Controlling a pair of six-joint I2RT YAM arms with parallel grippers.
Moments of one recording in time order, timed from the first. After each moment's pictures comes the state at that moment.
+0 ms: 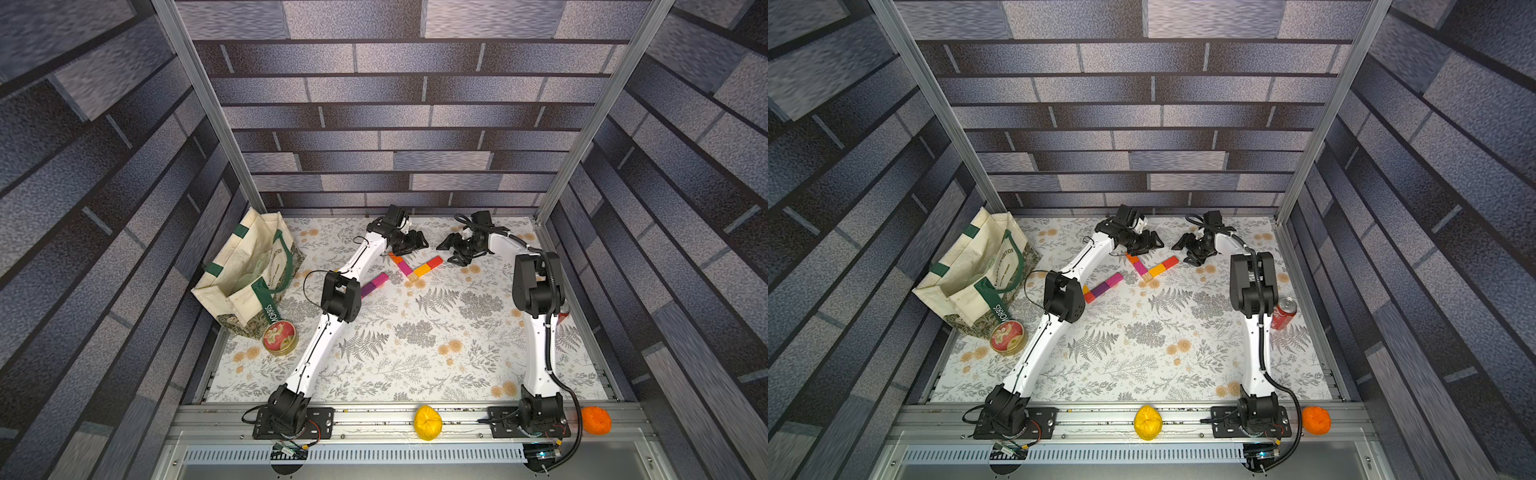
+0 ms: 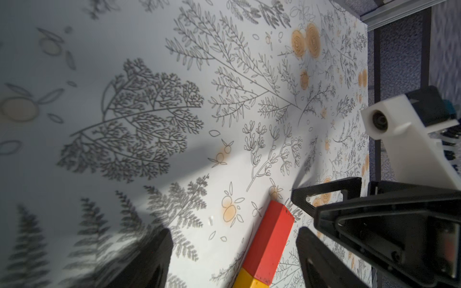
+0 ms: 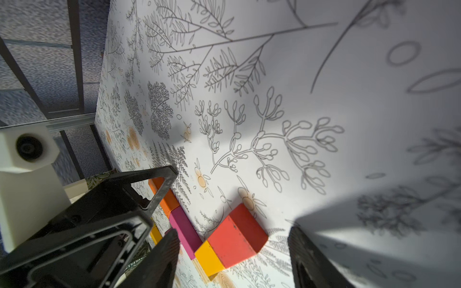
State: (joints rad) left arm -0.43 2.85 2.82 -0.84 0.53 -0.52; right arm 0.13 2.34 1.84 -0.60 -0.62 0.67
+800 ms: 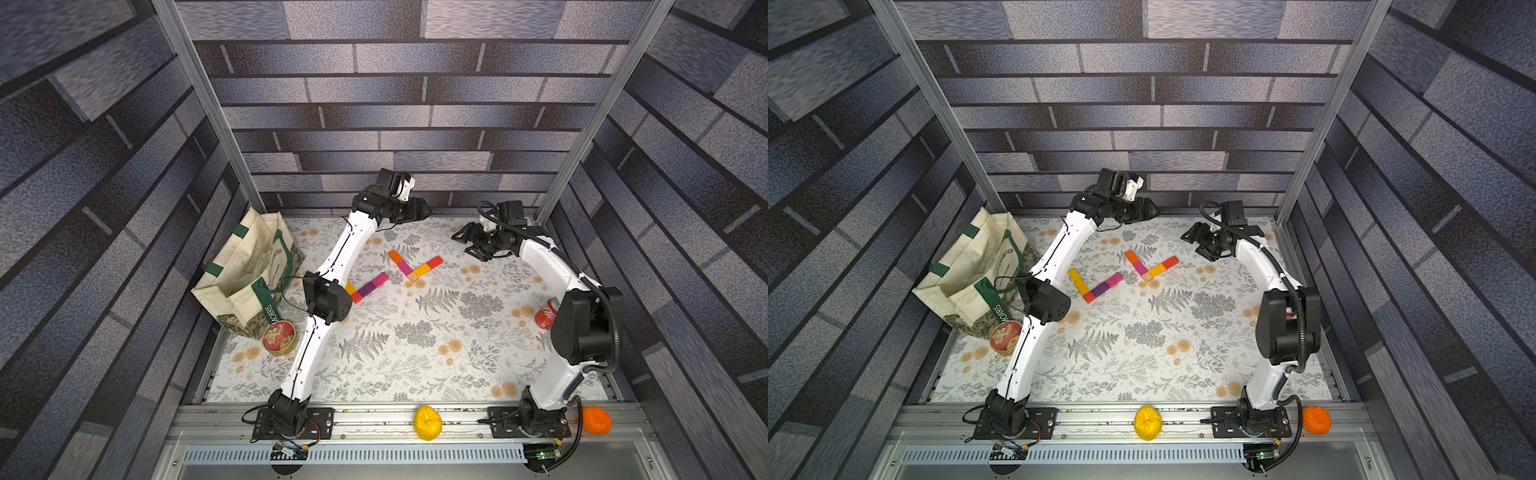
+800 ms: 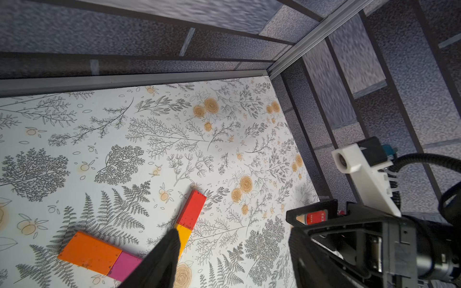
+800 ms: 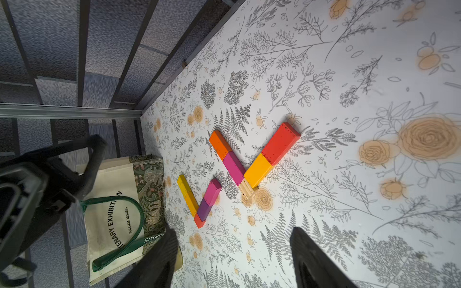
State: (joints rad) left arm -0.47 2.48 2.82 -0.97 0.48 -0.39; right arm 0.13 1.74 1.46 -0.61 -0.53 0.67
